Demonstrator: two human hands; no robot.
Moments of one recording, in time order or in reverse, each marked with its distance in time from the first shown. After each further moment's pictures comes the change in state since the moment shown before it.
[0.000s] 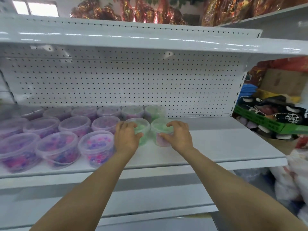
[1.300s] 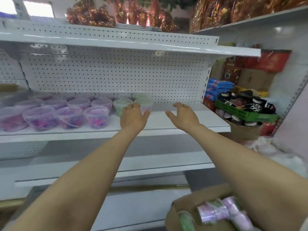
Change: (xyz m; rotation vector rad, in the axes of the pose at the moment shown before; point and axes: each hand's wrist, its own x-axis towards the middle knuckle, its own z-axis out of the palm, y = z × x) left_hand -0.163 0.134 -0.112 -0.064 -0.090 0.013; right_hand -0.153 -0.019 -0.185 -0.204 -0.070 -0.007
